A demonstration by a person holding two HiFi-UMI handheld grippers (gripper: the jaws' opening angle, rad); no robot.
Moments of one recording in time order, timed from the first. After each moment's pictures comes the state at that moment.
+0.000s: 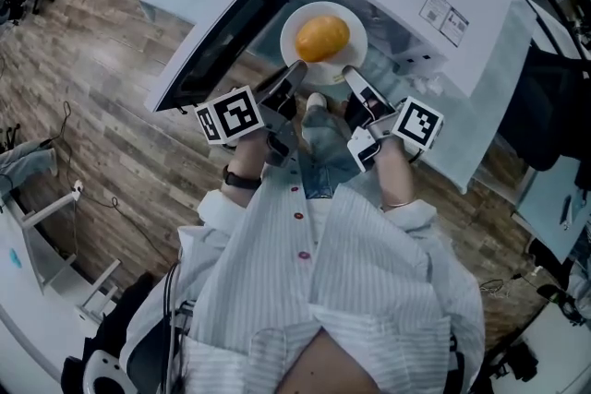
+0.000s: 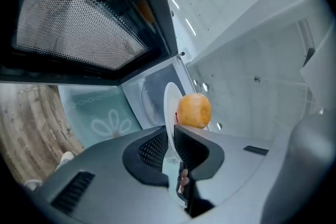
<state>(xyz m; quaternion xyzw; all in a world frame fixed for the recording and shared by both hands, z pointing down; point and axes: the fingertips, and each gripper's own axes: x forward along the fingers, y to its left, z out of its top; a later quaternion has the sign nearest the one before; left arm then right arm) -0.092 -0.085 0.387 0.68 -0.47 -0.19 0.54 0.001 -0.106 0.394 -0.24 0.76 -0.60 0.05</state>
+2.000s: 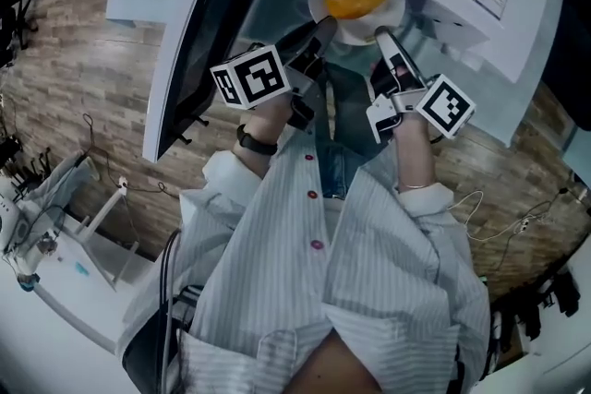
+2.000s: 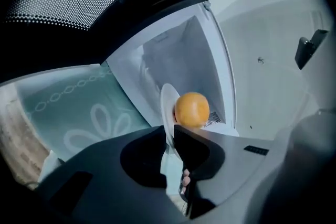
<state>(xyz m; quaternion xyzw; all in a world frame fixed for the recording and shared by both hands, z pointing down) -0.044 -0.164 0.464 0.71 -0.39 -0.09 0.58 0.051 -0.162 0.465 -0.39 0.70 -0.58 0.10</state>
